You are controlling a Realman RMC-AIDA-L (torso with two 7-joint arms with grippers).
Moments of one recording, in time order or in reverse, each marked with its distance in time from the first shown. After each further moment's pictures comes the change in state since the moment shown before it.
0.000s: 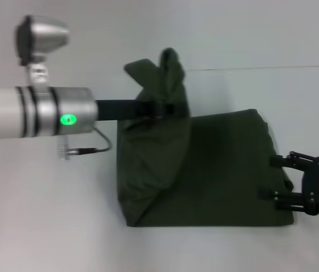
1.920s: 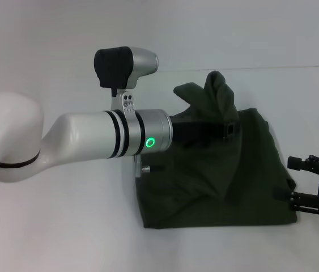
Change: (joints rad) left arm -0.087 -0.004 0.626 -0.208 -0.510 -0.534 0.169; right arm -0.047 0.001 0.077 -0.002 -0.005 -0.006 -0.011
